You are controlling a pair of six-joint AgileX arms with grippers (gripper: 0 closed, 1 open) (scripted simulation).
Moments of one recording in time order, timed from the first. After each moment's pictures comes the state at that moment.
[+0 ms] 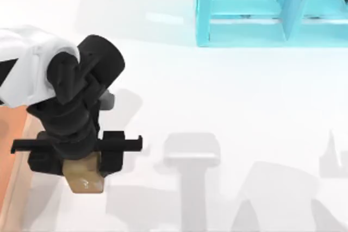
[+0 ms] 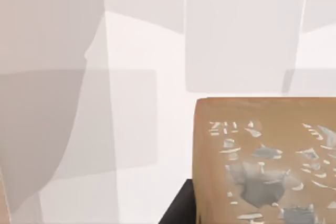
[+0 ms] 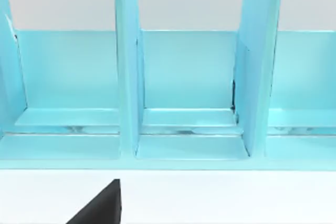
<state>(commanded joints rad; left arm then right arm) -0.55 1.60 1.02 -0.99 0.00 -0.52 0.00 0.00 0.00 0.00 0.00 0.00</state>
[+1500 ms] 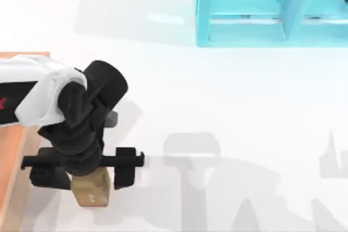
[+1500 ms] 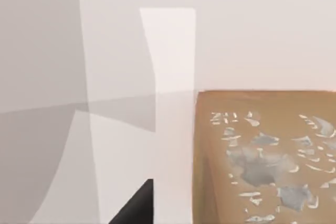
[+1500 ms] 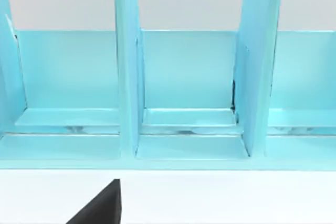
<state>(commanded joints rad) -0.55 1.67 0.91 -0.80 0.00 -0.52 0.00 0.00 0.00 0.00 0.00 0.00</state>
